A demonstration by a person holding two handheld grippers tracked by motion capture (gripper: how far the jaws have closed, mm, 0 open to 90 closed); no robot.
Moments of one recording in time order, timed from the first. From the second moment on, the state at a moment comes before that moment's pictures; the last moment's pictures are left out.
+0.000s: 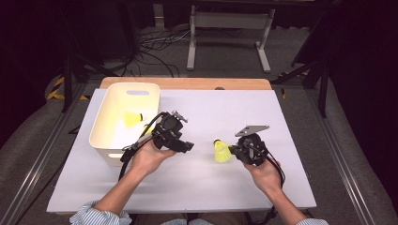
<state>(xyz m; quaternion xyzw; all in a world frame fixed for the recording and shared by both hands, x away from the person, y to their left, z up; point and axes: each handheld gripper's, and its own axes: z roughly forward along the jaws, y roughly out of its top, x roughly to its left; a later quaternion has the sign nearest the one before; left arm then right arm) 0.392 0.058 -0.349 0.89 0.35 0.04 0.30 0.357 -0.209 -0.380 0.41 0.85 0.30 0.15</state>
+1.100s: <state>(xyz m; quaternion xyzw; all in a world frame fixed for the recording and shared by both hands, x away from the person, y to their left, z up) 0.391 0.044 -0.357 0.89 0.34 0.02 0.29 0.371 -0.182 -0.373 0.40 0.86 0.30 0.15</state>
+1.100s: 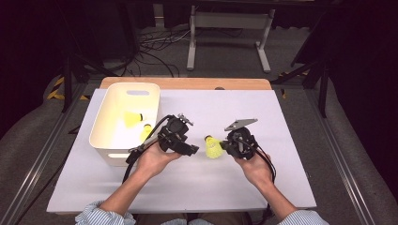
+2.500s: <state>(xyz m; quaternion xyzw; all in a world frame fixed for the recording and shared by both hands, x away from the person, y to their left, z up) 0.392 0.030 -0.374 0.90 0.33 -0.01 0.28 0.370 -0.158 -0.375 0.37 0.87 0.31 0.13</state>
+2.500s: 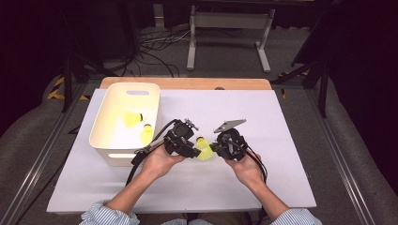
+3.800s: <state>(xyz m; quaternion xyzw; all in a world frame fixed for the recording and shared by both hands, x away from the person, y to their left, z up) 0.397 0.025 -0.370 0.90 0.34 0.04 0.26 0.363 -0.166 -0.377 0.36 0.86 0.34 0.11</state>
